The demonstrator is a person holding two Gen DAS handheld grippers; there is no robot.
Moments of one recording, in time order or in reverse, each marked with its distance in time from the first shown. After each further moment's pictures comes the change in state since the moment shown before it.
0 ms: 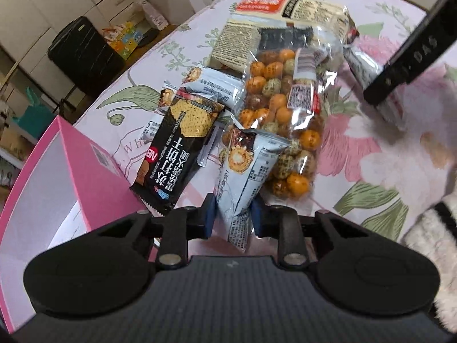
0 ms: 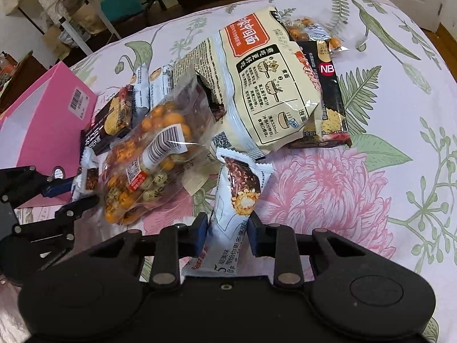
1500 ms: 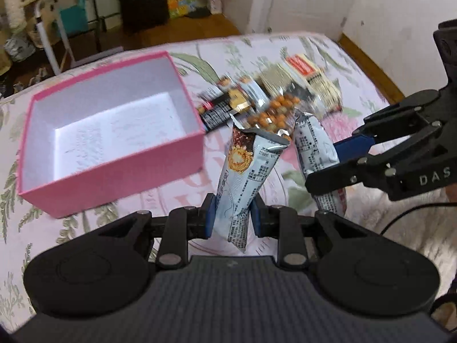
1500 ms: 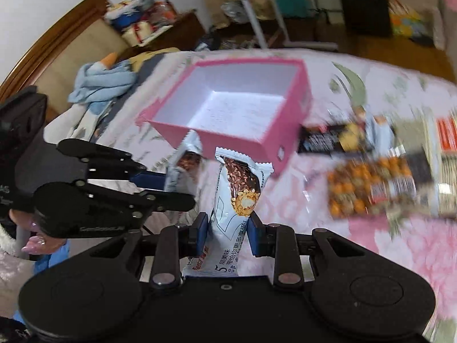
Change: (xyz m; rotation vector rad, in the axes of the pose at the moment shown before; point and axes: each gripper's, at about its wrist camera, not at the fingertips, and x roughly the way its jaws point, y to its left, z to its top) left arm -0.185 0.075 -0.082 -0.538 -0.038 -0.157; right arm -0.122 0.170 -0.028 -0.466 -0.001 0.432
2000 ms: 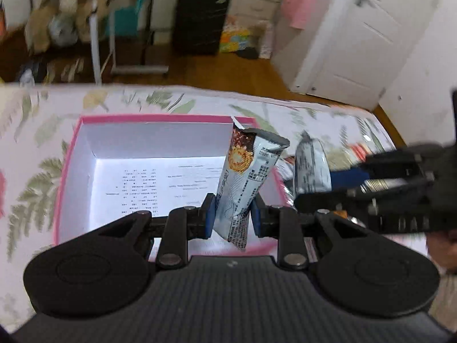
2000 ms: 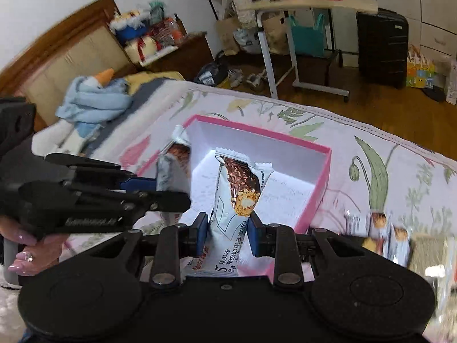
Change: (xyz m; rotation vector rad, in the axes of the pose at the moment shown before) left arm 0.031 0.136 0.072 -0.264 -0.150 0.023; right arm 0.081 0.001 0.125 -0.108 -0.076 -0.066
